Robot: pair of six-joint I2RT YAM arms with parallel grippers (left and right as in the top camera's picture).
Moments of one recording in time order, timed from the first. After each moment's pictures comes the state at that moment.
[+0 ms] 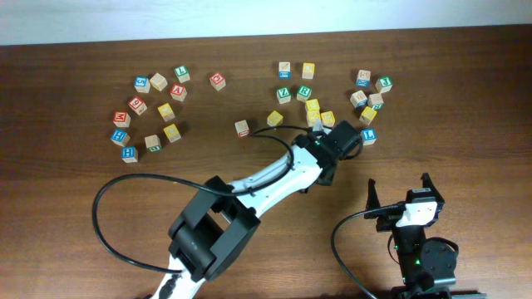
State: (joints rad) left arm -0.88 2.19 1.67 -0.79 -0.25 -0.50; right arm 0.05 0.01 0.01 -0.07 0.03 -0.05
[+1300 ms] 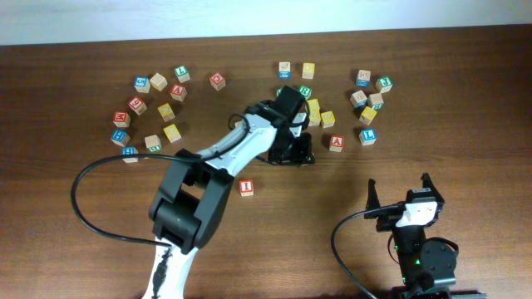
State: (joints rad) left arm -0.59 2.25 1.68 -0.74 0.46 -0.46; right arm 0.05 0.01 0.01 -0.07 0.03 -0.05
